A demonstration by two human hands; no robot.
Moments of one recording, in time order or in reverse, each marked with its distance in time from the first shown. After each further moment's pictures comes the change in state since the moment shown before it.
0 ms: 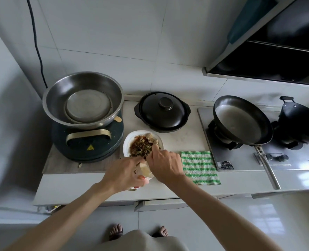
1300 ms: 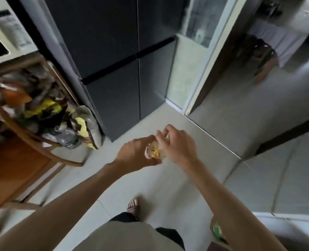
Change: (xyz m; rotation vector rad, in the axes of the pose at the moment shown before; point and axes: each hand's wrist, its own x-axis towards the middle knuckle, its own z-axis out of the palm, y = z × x) left_hand -0.572 0.136 0.099 -0.278 1.245 -2.030; right_hand -0.399 -0.456 0.023 0.277 -0.830 -1.978
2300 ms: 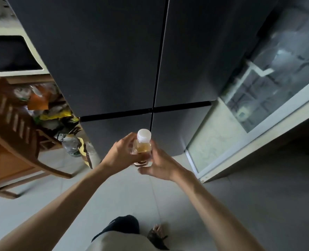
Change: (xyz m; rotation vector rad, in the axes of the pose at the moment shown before) left_hand 0.350 0.004 -0.094 -0.408 0.553 -0.472; right_hand 0.430 0.049 -0.051 0.249 -0.853 -0.499
